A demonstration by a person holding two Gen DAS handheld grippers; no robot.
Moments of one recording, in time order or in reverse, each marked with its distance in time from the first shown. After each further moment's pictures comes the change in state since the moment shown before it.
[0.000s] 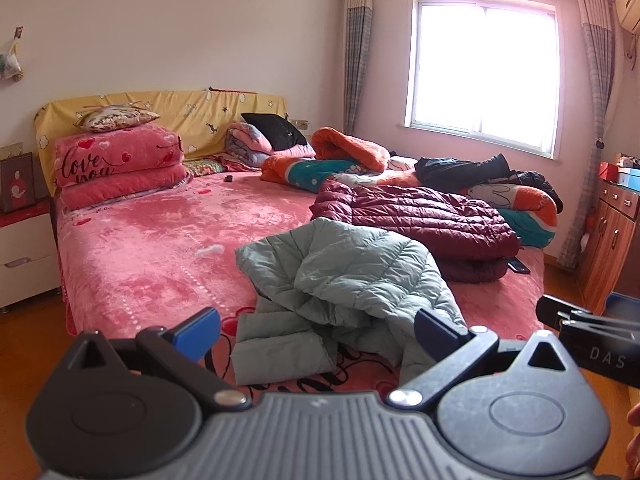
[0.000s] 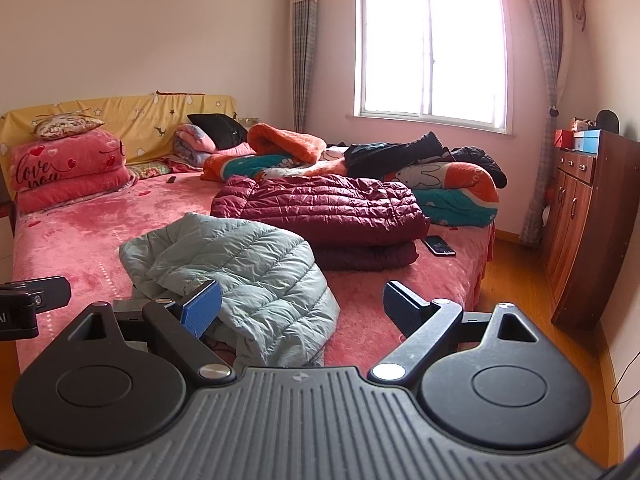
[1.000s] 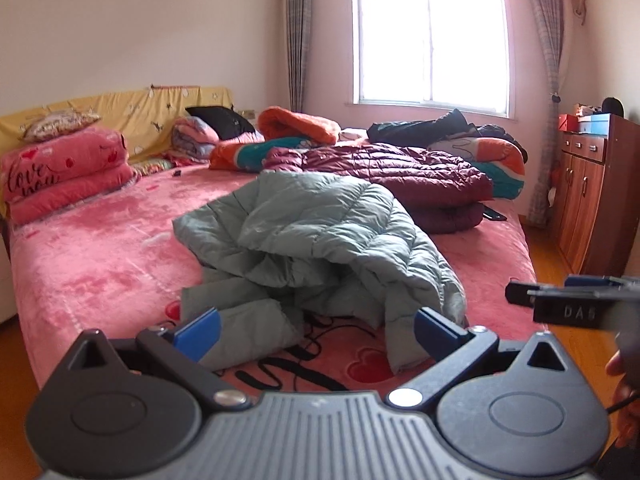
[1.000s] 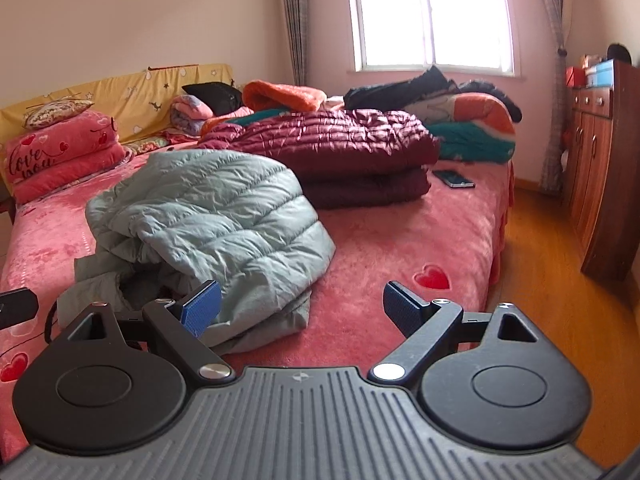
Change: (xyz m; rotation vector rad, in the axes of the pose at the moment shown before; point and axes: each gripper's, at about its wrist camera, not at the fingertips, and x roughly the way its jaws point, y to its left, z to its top) left arm 0.070 -0.018 -0.058 0.106 0.040 -0.141; right arm 0.076 -0.037 -0.039 0.089 0.110 0.062
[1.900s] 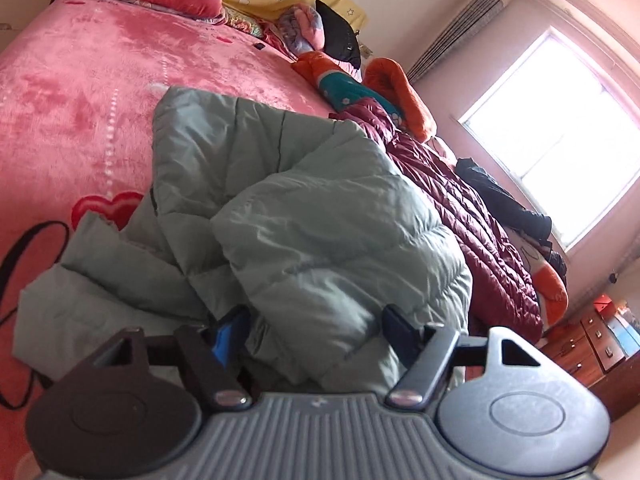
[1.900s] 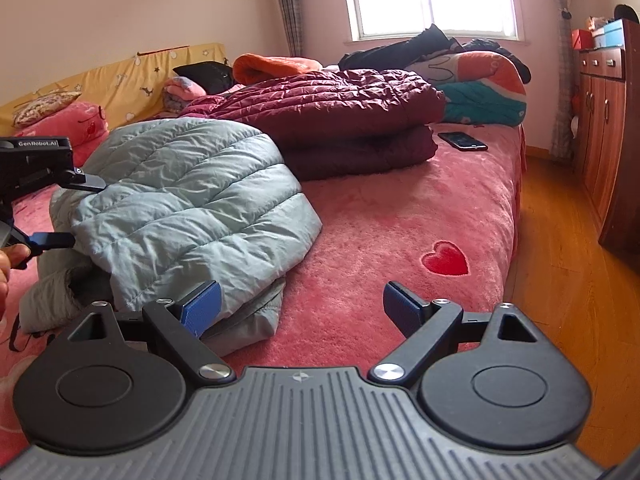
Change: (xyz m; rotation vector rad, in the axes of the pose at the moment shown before) left arm 0.185 0.049 0.047 -0.713 0.159 -0.022; right arm 0.053 -0.030 -0.010 0.053 0.044 0.029
